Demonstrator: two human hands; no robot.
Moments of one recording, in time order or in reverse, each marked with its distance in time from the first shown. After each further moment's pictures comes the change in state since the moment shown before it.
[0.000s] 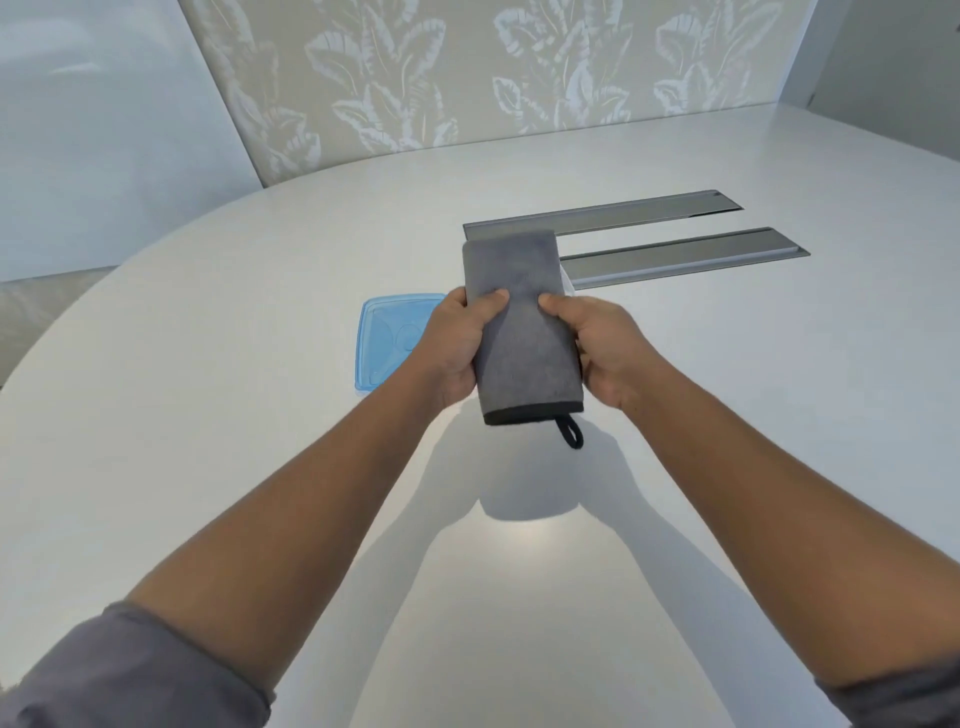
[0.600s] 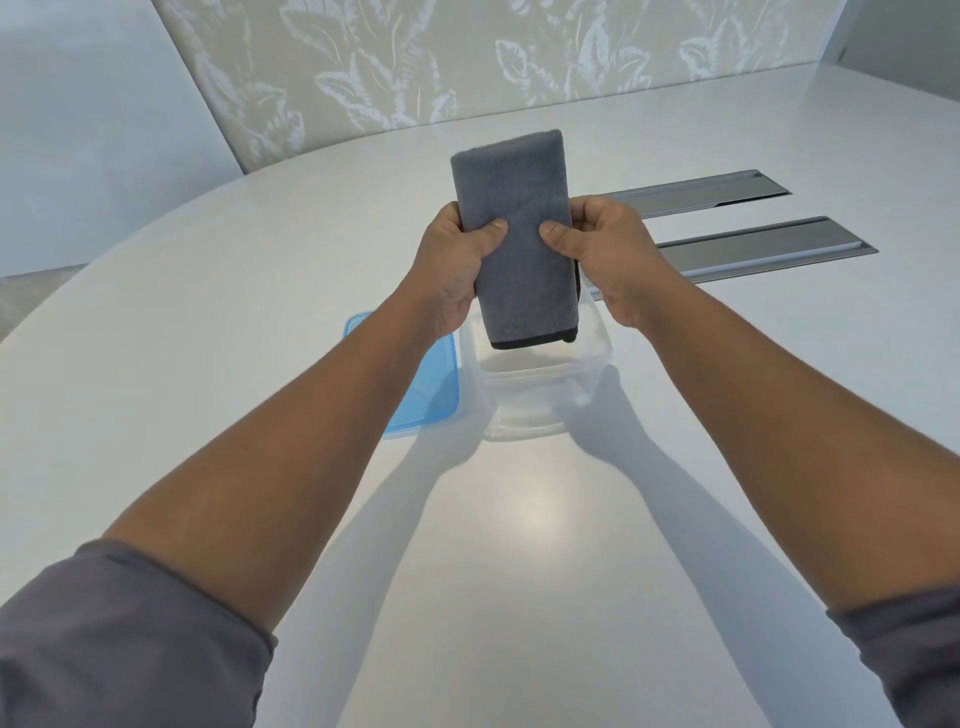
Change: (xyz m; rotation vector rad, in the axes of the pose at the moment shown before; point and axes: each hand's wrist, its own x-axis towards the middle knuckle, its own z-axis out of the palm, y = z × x) left_hand 0.126 0.051 0.009 0.066 0.001 0.130; right_hand 0.150 -0.052 0.001 -0.339 0.001 -0.281
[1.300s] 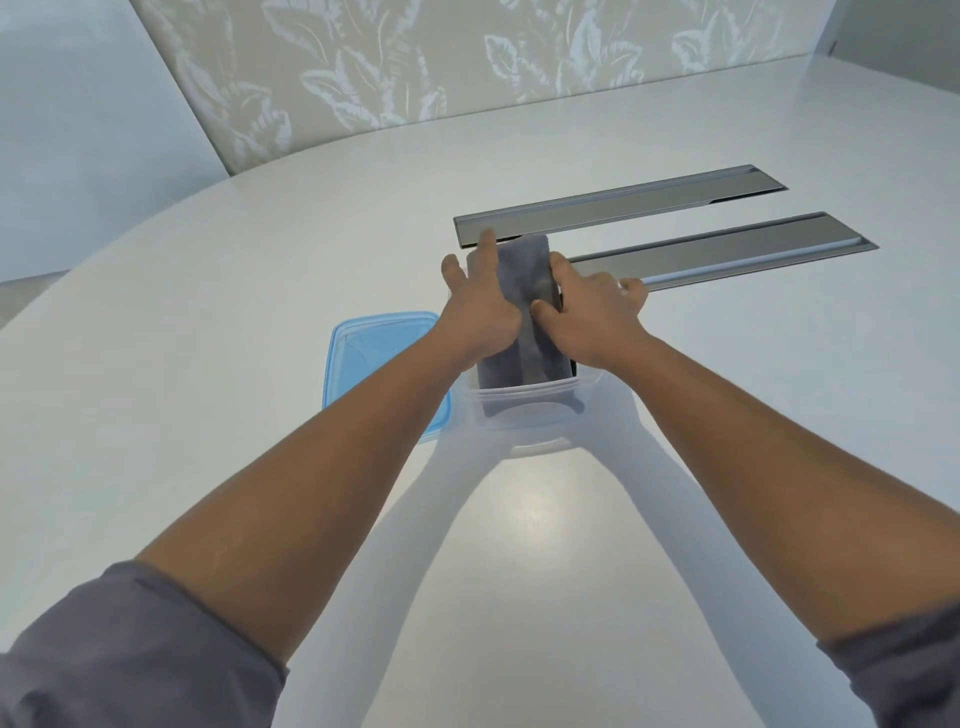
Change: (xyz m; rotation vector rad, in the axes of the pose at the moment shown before) left_hand 0.006 -0.041 0.010 1.036 -0.056 -0.014; right_hand 0.004 0.068 0.003 -1.110 -0.046 -0.100
